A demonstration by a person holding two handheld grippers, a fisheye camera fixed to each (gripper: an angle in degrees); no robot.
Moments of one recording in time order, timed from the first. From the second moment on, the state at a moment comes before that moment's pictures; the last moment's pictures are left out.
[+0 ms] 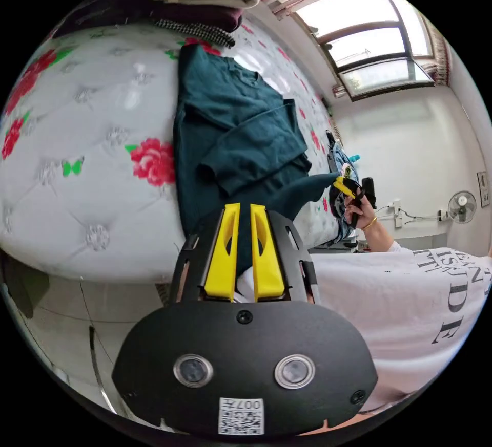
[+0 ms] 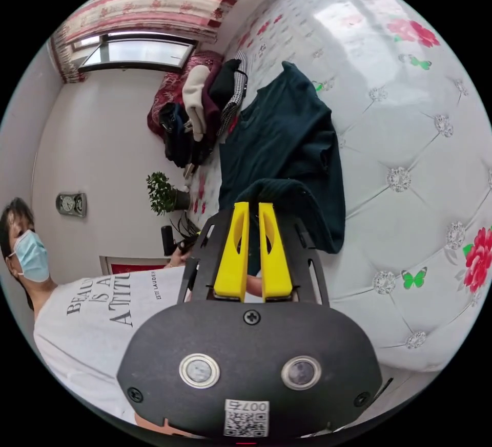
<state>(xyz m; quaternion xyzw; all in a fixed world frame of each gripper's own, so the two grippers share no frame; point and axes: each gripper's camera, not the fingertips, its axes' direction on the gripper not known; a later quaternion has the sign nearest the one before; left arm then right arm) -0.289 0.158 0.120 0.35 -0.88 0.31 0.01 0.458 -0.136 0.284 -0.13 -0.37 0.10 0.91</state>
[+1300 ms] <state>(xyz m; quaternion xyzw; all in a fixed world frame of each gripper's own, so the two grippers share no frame) -0.317 0.214 0.248 0.24 -0.84 0.45 0.19 0.501 -0.030 0.169 -0.03 -0.46 0.09 0.88</state>
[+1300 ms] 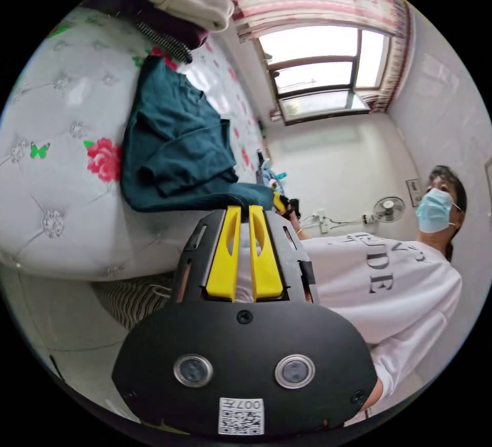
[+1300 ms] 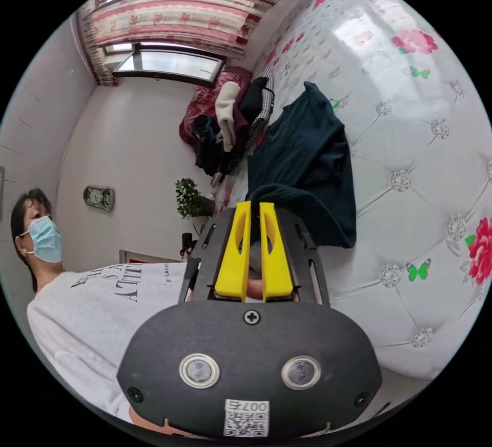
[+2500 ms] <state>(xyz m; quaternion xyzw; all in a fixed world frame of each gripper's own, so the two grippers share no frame) -0.085 0.065 0.407 0.43 -0.77 0.47 0.06 0.417 -0.213 0.291 0.01 -0.27 0.14 0.95</state>
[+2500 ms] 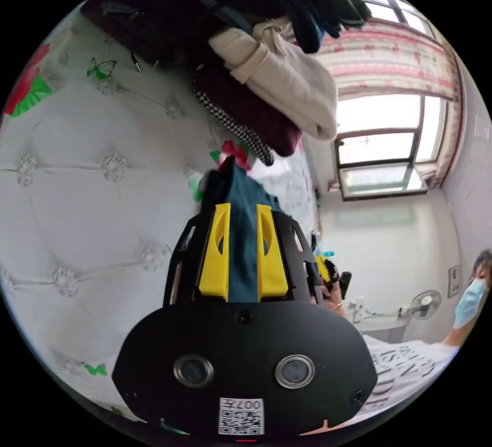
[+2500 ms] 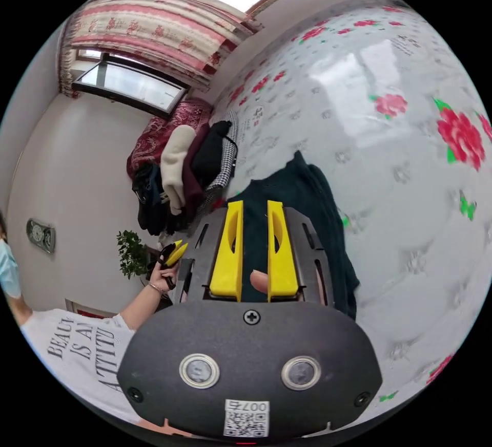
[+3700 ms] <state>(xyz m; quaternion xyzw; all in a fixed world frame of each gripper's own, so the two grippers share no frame) -0.185 0.026 0.373 0.40 -0.82 0.40 0.01 0.099 -0.243 0.323 -0.17 -0.33 -0.35 0.86</state>
